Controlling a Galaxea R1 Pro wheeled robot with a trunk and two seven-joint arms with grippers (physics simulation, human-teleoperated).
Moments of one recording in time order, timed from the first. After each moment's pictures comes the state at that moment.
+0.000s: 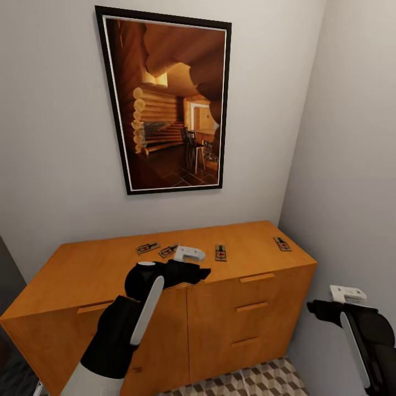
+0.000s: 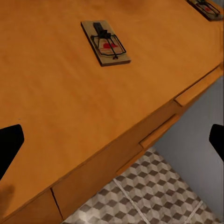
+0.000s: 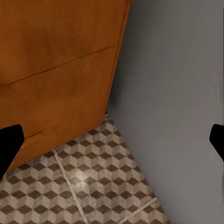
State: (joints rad) left arm -0.53 -0.17 -0.30 -1.52 0.16 1.04 -0.09; right arm -0.28 -0.16 -0.26 -1.57 0.03 1.04 0.00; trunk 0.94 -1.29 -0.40
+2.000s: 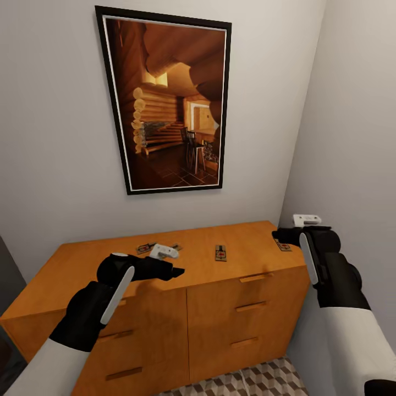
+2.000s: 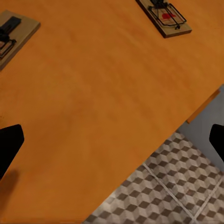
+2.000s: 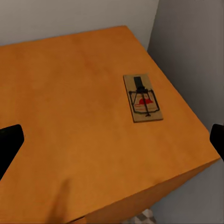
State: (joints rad) left arm -0.63 0.07 -0.29 -1.41 0.18 1.03 -0.32; right arm -0.79 -0.09 -0.09 -1.34 0.03 1.04 -0.02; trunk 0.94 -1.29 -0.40
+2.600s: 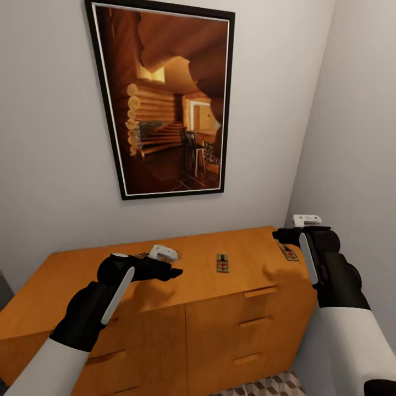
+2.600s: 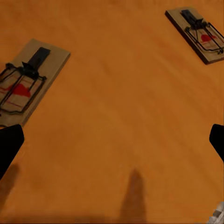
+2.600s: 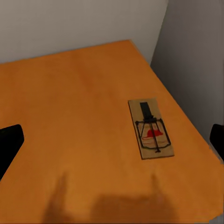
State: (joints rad) left arm -0.63 0.07 -0.29 -1.40 0.14 1.03 -0.32; right arm -0.79 -0.09 -0.09 -1.34 0.03 1.04 -0.03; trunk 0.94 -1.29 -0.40
